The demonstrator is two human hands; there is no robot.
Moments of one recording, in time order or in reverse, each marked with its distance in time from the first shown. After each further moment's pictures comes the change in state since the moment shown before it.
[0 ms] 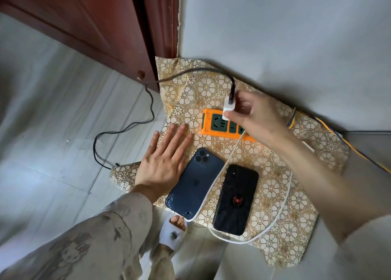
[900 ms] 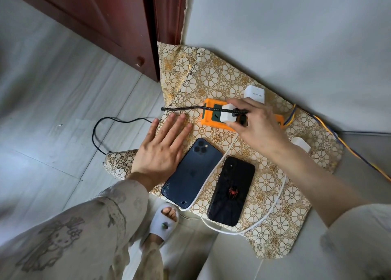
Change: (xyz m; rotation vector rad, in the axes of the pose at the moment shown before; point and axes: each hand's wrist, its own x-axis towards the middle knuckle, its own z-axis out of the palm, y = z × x) left_hand -0.001 0.000 0.007 0.009 0.076 0.007; right_hand -0.016 0.024 0.009 -0.428 0.013 -0.294
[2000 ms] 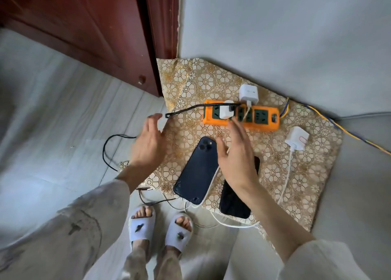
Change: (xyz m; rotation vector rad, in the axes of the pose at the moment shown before) left_hand 0.007 -0.030 -0.024 -0.553 0.075 -0.375; right_hand -0.063 -0.054 0.060 0.174 0.275 0.331
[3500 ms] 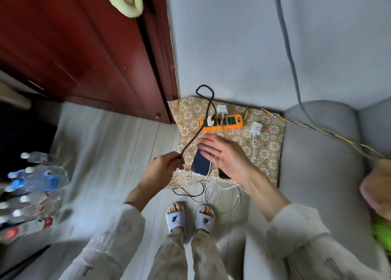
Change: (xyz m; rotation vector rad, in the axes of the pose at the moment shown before) left_hand -0.150 0.141 -0.213 -0.051 -0.357 0.078; right_hand -0.118 -0.128 -0.161 1.470 -0.368 0.486
